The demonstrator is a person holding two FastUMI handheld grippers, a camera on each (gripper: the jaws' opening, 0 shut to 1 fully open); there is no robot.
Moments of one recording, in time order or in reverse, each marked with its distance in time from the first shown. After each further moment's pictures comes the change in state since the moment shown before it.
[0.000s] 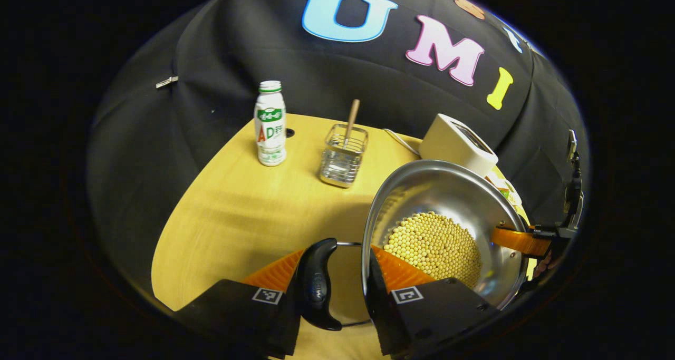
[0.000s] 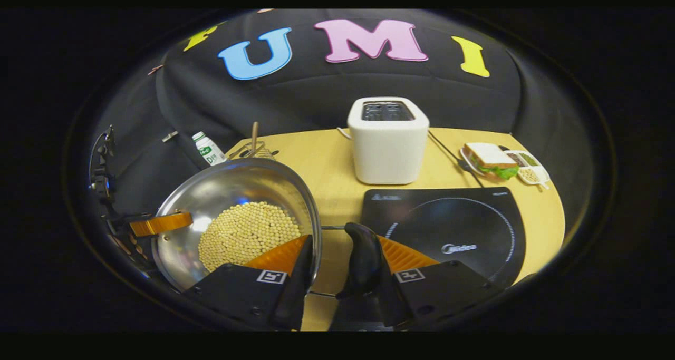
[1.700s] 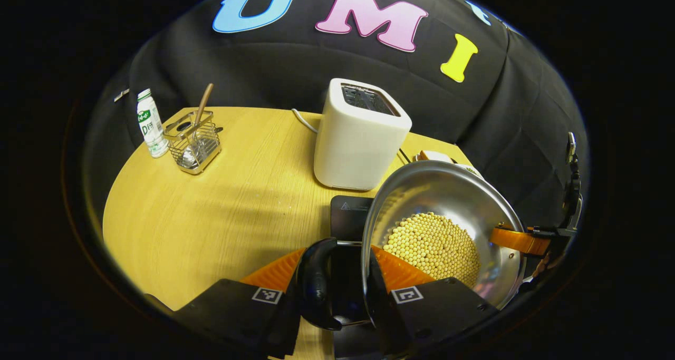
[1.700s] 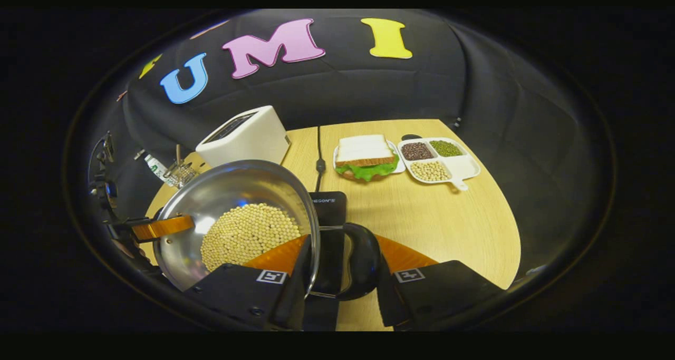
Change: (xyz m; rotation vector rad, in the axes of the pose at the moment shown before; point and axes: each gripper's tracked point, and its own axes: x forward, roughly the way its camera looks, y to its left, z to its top) left arm 0.083 -0.261 -0.031 0.030 0.049 -0.083; right arm -0.020 -0.266 0.010 0.070 0.034 -0.082
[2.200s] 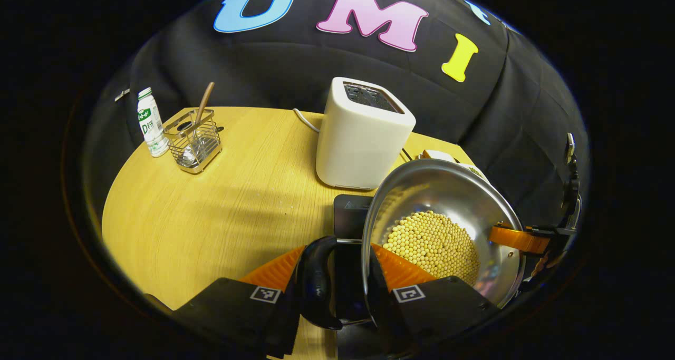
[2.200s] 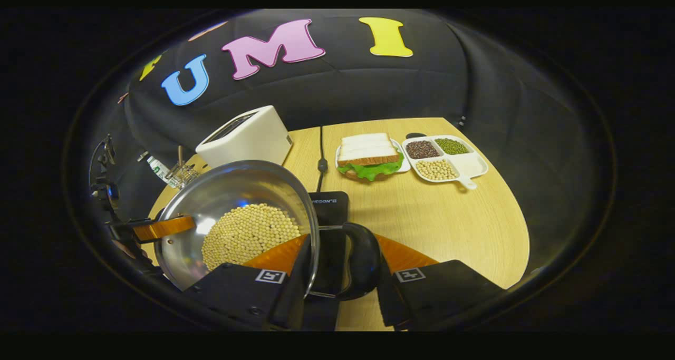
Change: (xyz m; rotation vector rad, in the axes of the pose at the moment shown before) left arm 0.001 0.004 -0.003 0.003 -0.014 0.007; right arm 0.009 0.004 -0.002 0.014 -0.025 0.035
